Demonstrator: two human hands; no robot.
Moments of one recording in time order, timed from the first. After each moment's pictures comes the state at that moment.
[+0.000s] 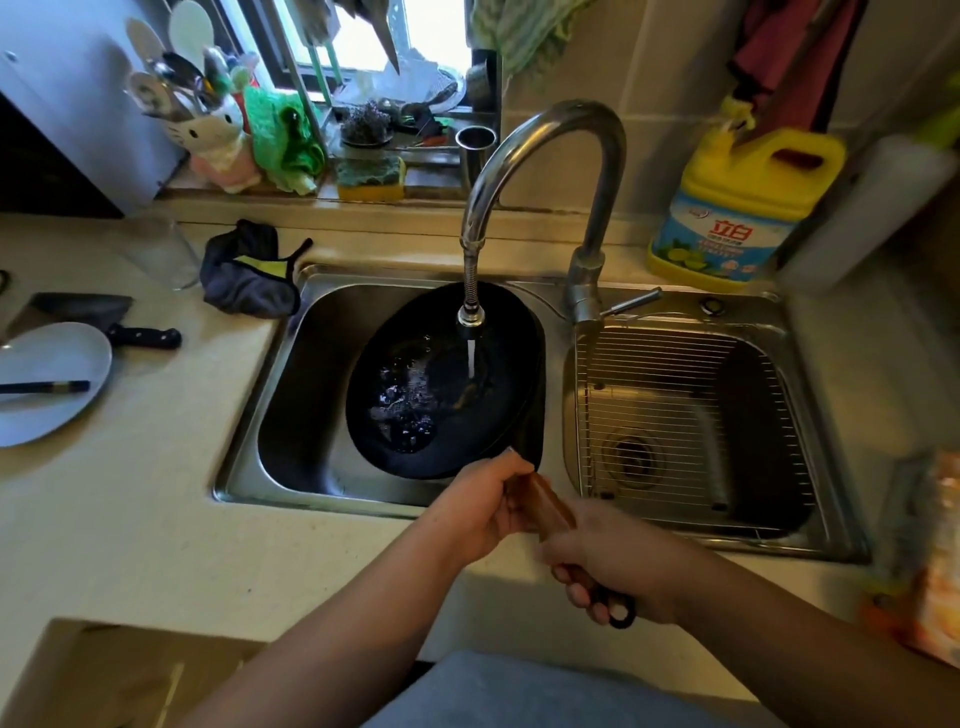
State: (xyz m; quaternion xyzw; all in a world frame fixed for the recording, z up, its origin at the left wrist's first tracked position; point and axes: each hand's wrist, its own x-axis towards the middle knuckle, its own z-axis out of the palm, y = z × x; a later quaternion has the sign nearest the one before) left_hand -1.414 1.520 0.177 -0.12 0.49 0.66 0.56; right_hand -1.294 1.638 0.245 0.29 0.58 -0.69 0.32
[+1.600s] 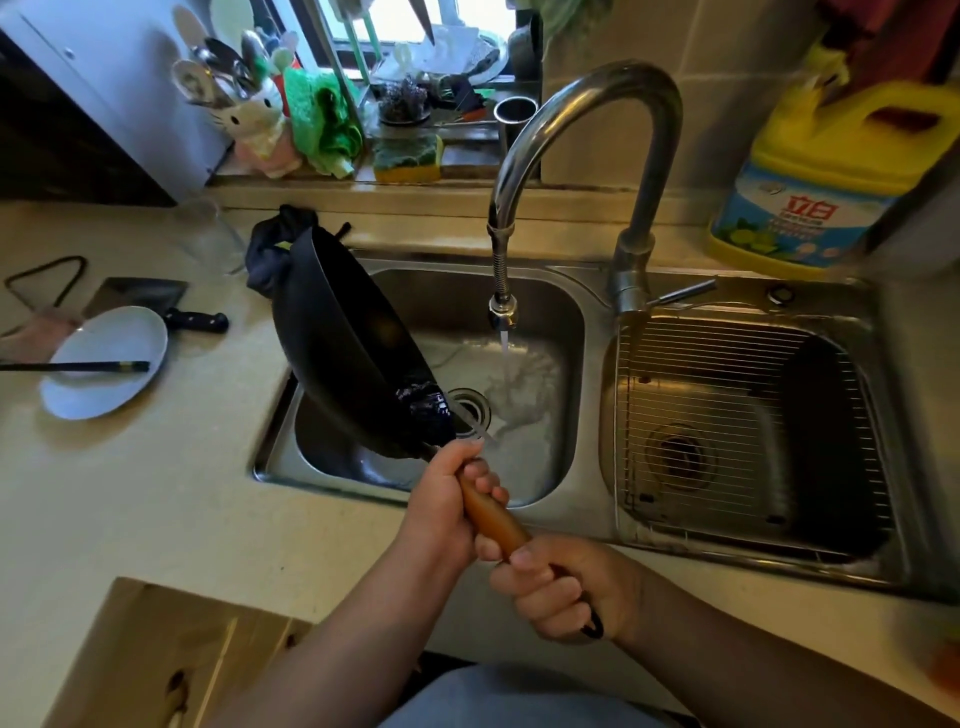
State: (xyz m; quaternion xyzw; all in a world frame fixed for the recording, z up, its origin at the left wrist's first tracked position) left_hand -1.422 1.498 0.194 -0.28 0.41 0.78 0.37; right_hand -1.320 1.610 0.177 0.07 -0.01 -0.89 0.45
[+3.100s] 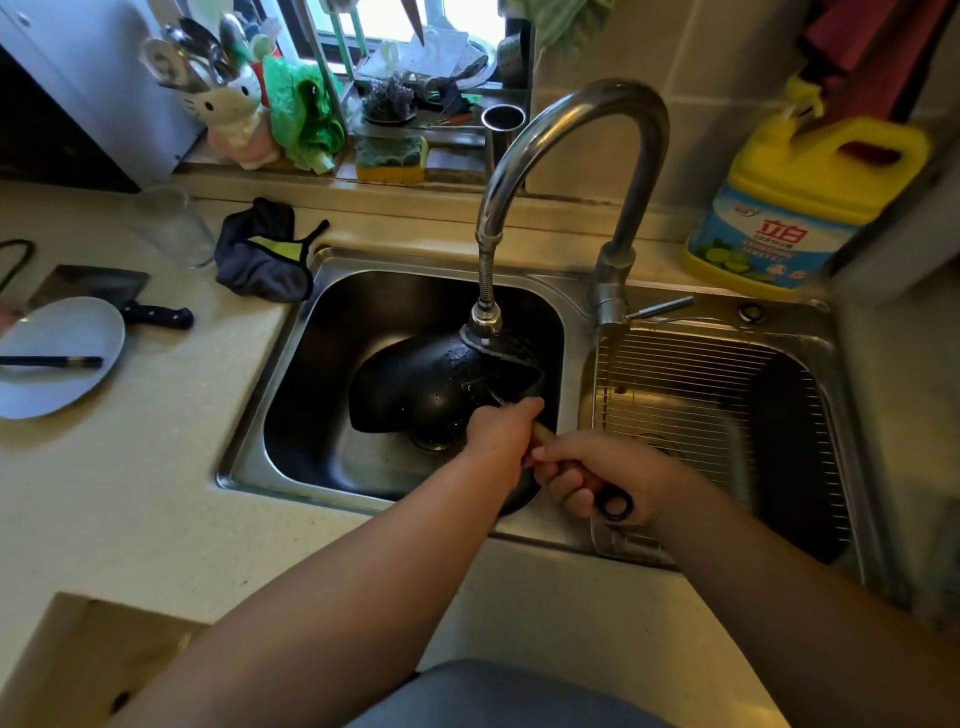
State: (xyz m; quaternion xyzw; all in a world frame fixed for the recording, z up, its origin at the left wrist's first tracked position) left_hand -1.457 1.591 0.179 -0.23 0.70 0.56 0.37; right_hand -1.374 1.691 0.207 0.33 0.36 -0.81 0.33
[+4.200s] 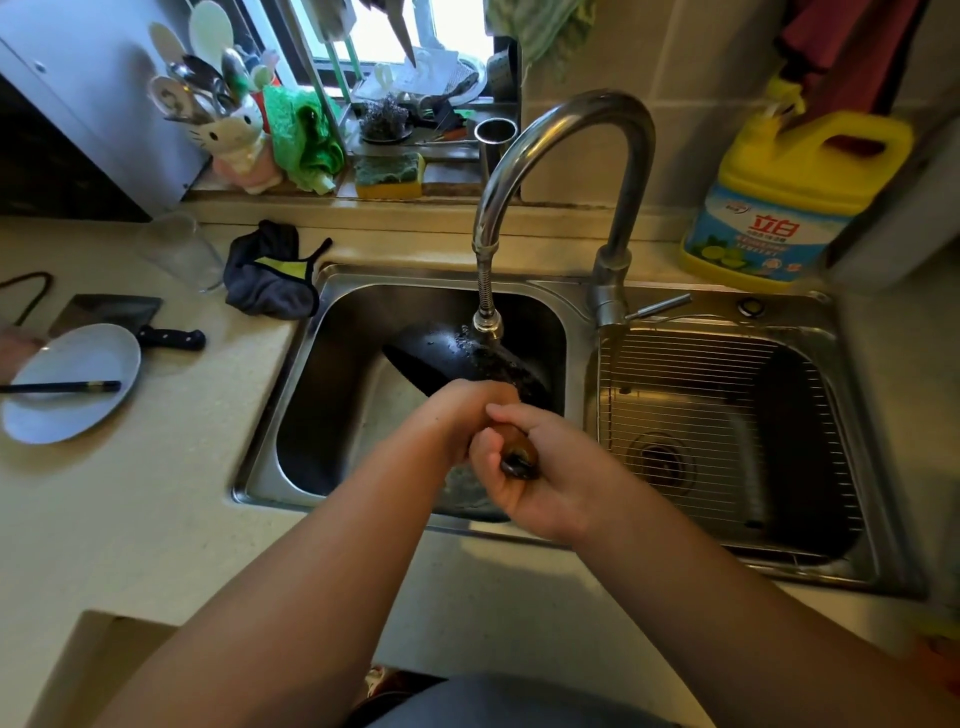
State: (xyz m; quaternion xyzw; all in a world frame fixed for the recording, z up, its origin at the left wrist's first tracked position) left_hand -1.490 1.552 0.244 -0.07 0.75 0.45 0.48; right_hand -1.389 1.613 0.282 0.41 0.11 -0.90 0.13
